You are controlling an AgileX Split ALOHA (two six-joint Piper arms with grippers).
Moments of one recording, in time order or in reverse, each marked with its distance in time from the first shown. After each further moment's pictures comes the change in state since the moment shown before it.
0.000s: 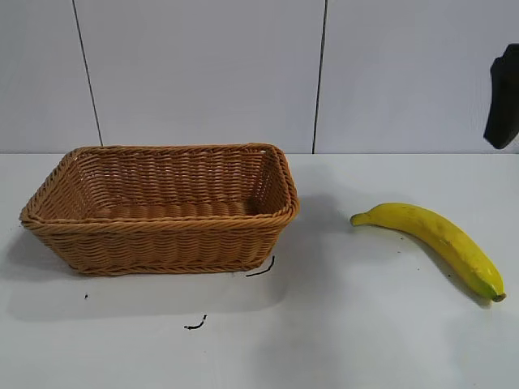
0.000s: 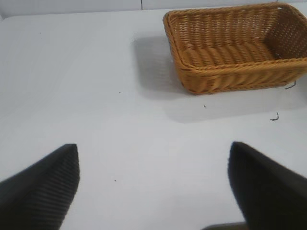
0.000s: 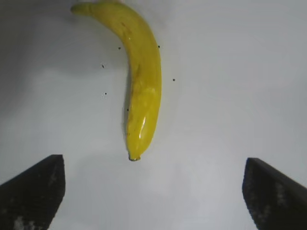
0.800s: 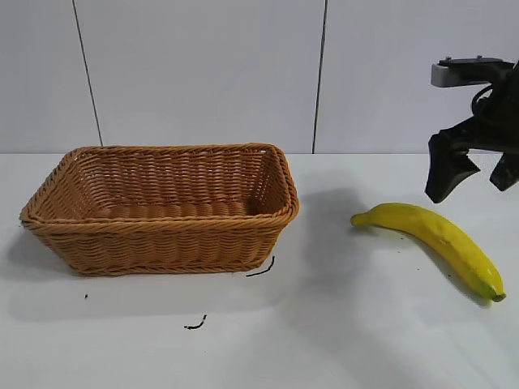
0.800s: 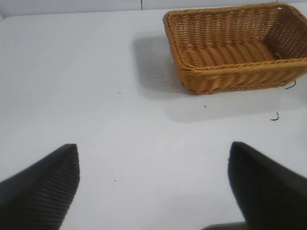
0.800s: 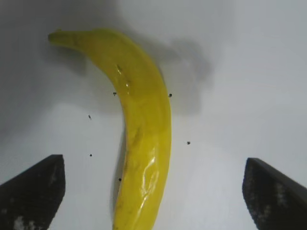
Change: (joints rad) left arm 0.000 0.000 0.000 0.000 0.000 0.000; right arm 0.000 0.213 0.000 0.077 -0.207 -0.030
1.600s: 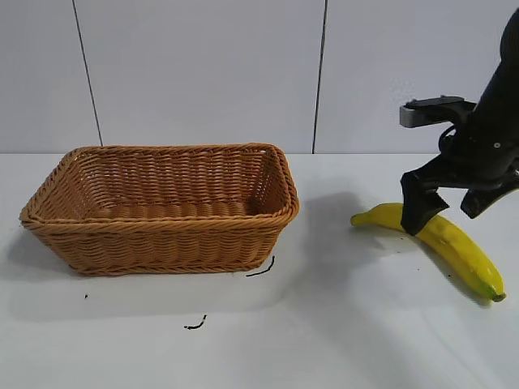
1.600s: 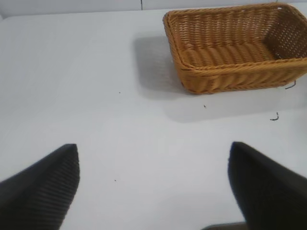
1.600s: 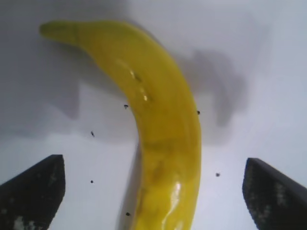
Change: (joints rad) left arm 0.000 0.000 0.000 0.000 0.000 0.000; right arm 0.064 0.031 0.000 -0.075 -0.055 0.047
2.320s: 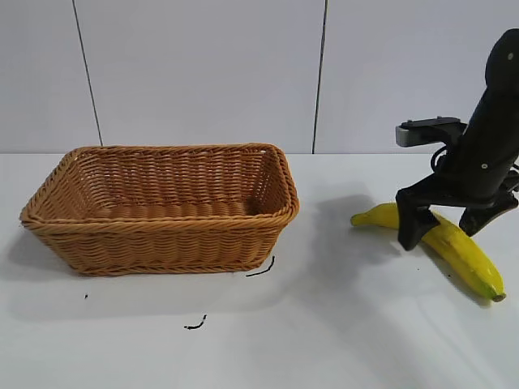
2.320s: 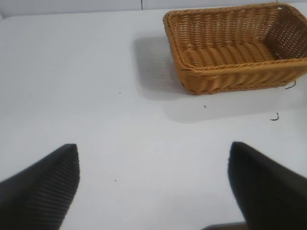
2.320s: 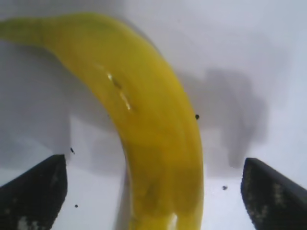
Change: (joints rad) left arm 0.000 0.000 0.000 0.000 0.000 0.000; right arm 0.000 0.068 -0.005 -0.012 -0.010 0.055
